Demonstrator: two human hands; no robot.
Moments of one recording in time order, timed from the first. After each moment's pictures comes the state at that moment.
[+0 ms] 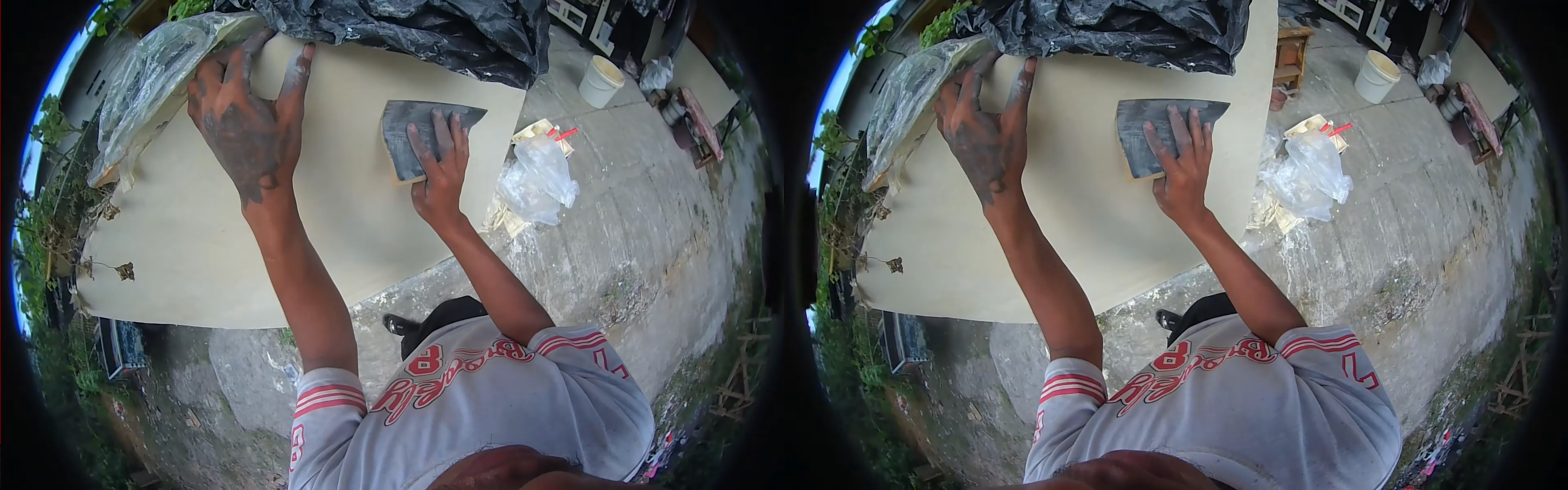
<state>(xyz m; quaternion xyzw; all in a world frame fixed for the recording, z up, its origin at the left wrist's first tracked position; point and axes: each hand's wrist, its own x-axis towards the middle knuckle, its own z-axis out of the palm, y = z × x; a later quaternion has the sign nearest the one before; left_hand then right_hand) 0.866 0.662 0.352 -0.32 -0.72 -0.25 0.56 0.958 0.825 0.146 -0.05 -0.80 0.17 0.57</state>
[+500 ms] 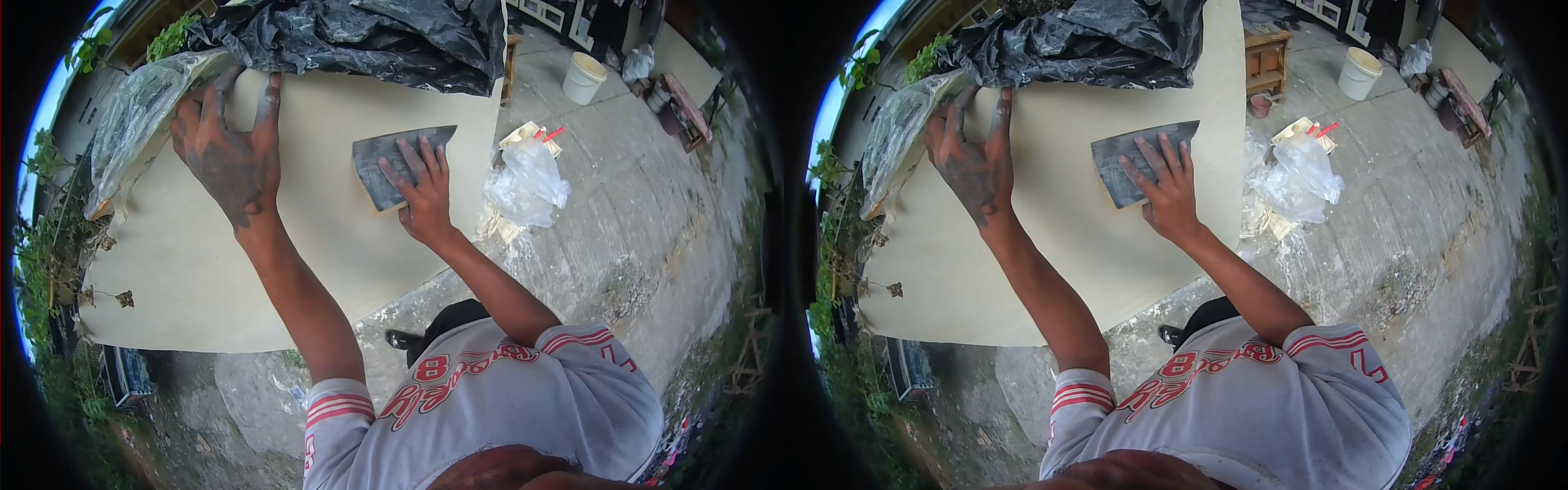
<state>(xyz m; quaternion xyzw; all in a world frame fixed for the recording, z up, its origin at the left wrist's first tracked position) 0.868 0.667 0.352 -0.32 -0.70 -0.28 0.57 0.972 0.831 0.134 -0.01 -0.83 0.17 0.54</state>
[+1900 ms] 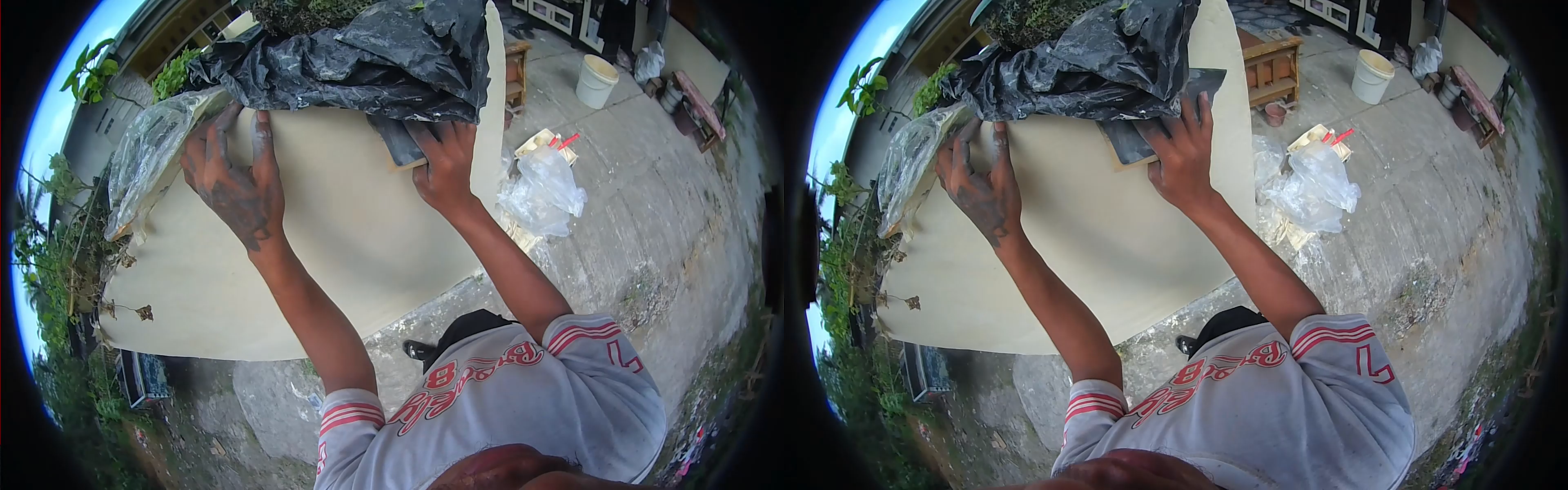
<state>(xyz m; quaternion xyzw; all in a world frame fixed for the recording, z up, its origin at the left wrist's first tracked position) 0.870 0.670 0.352 -0.32 -0.70 -0.27 0.58 0.954 0.882 0.211 -0.01 -0.76 0.14 0.63</state>
